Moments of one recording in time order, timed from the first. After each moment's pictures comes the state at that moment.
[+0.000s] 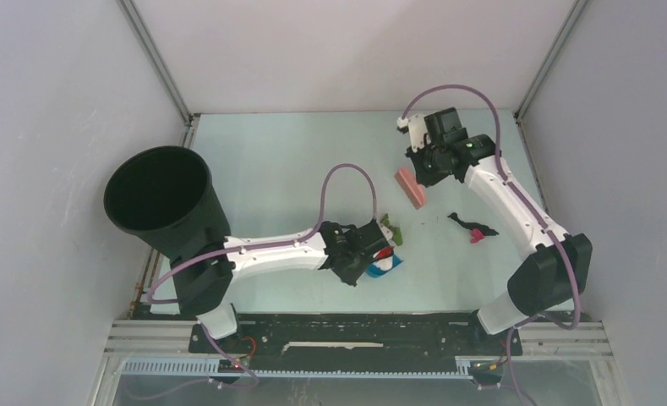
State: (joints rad) left arm -1.15 1.66 1.17 -0.70 -0.16 -0.36; right arm 0.36 1.53 1.52 -0.88 -0.04 -0.22
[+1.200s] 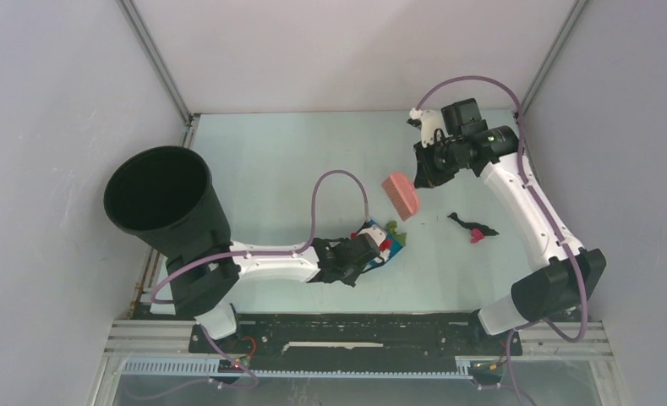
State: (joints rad) left arm -1.16 1.64 0.93 -0.37 -0.29 -0.36; right arm 0.31 1.50 1.60 -1.08 -0.29 -0.15
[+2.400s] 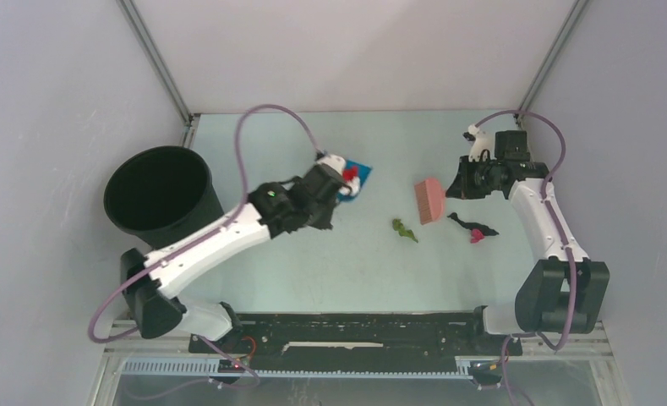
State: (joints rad) left arm -0.96 1.42 1.32 -0.85 -0.35 -0.44; right arm -0.06 1.39 1.19 -0.74 -0.46 -0.08
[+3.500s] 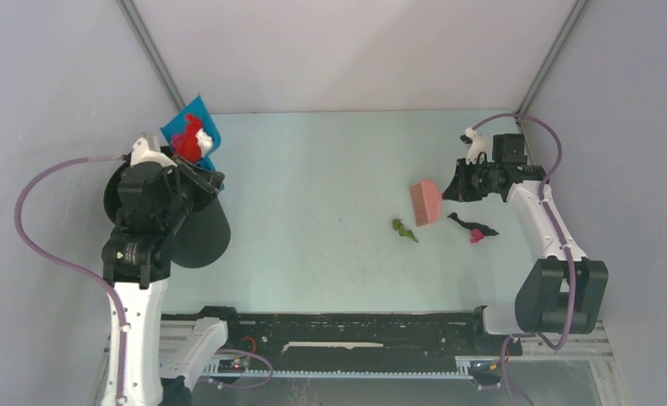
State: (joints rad) left arm -0.08 0.83 1.35 -0.89 -0.03 -0.66; right arm -0.06 1.39 1.14 -0.70 -0.51 -0.09
